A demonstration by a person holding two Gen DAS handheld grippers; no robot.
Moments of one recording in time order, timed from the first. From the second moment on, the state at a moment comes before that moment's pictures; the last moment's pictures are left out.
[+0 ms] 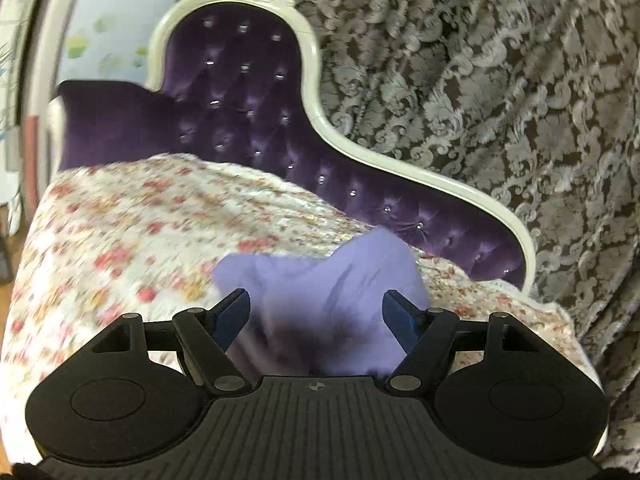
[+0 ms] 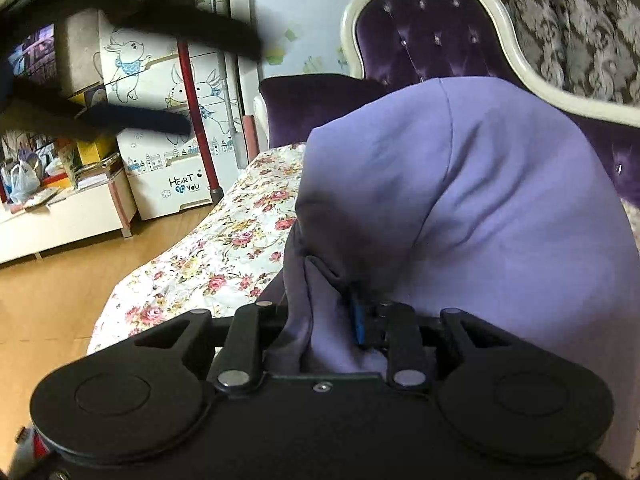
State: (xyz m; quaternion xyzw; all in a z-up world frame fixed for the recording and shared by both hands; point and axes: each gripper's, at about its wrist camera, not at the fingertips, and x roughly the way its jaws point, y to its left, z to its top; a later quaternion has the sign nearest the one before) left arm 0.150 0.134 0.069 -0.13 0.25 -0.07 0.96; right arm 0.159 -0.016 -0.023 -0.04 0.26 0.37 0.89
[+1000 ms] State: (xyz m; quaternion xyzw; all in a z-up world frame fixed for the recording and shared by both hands) left arm 0.246 0.183 -0.025 -0.09 0.40 -0.02 0.91; right arm 0.145 -0.085 -0.011 -0.03 0.25 0.38 0.89
